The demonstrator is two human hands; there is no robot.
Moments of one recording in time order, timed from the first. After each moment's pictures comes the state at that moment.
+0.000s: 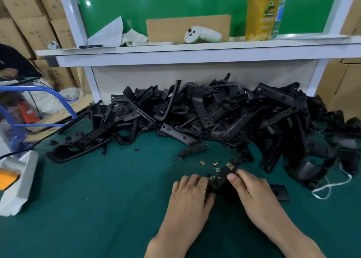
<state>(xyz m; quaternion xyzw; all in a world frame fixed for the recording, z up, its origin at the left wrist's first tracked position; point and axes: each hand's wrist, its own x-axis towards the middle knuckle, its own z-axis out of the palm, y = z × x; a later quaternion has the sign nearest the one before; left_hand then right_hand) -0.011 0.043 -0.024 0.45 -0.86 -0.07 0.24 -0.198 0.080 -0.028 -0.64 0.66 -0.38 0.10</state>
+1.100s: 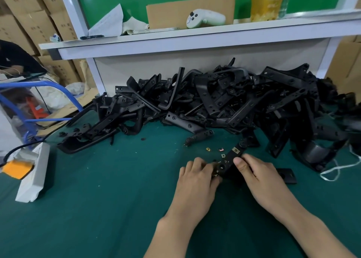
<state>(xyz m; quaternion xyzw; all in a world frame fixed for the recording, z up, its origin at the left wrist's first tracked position) -0.010 0.039 -0.021 0.46 -0.85 -0.09 0.23 -0.191 0.084 -0.015 -0.63 0.67 -0.37 0.12</state>
